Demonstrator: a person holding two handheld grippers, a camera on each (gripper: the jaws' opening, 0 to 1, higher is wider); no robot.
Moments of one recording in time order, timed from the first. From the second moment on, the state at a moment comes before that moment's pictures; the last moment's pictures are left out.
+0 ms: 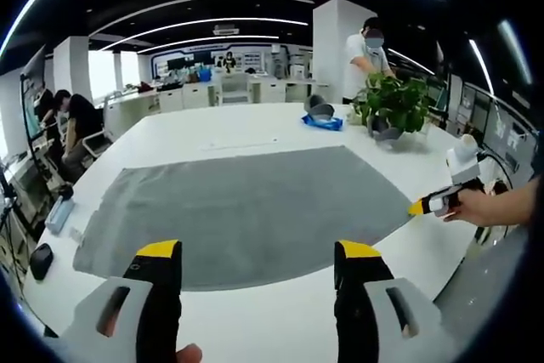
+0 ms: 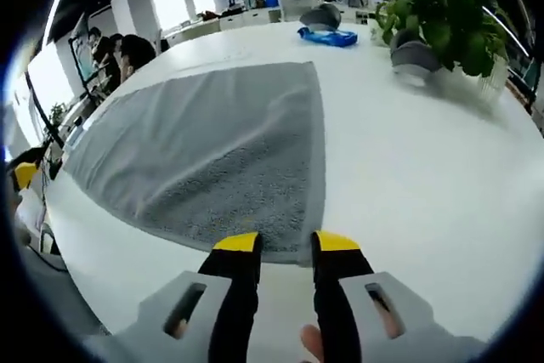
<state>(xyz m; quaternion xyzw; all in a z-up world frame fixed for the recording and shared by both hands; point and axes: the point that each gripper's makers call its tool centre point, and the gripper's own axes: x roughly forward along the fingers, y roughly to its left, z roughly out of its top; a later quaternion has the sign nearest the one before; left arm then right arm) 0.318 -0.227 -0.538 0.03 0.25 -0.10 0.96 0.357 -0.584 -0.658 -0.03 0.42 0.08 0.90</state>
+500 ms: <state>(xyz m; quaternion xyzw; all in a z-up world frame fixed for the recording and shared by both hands) 0.317 -0.230 -0.539 0.04 0.26 -0.11 0.96 0.355 -0.575 -0.660 -0.10 0.42 0.11 0.89</state>
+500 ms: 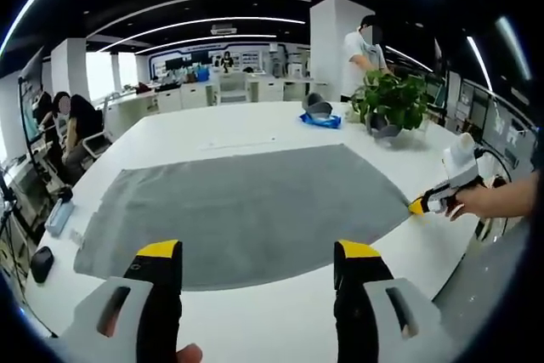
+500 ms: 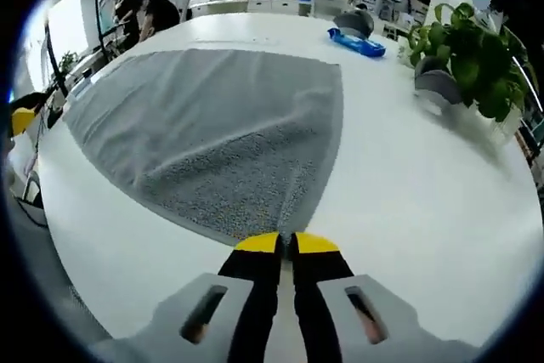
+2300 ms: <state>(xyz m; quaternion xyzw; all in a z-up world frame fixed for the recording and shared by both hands) 0.402 -0.433 -0.453 0.07 0.19 -0.33 0.92 0.285 -0.588 -0.663 -0.06 0.52 0.13 0.84</state>
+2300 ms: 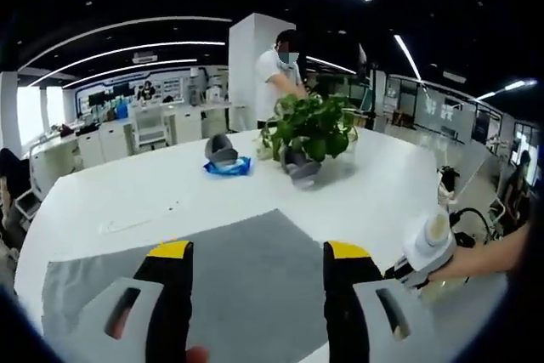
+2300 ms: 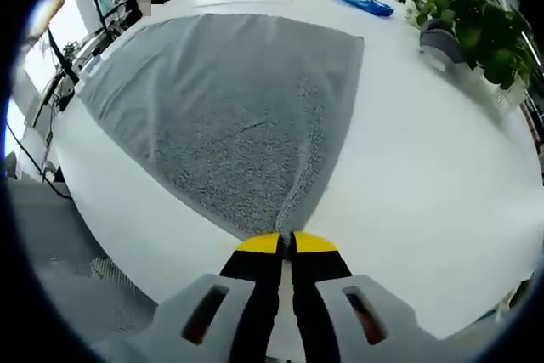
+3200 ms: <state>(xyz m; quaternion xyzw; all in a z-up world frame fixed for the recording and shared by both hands) 0.519 -0.586 -0.524 0.03 0.18 -0.39 0.90 0.285 -0.589 -0.665 -0.04 0.52 0.13 0.84</state>
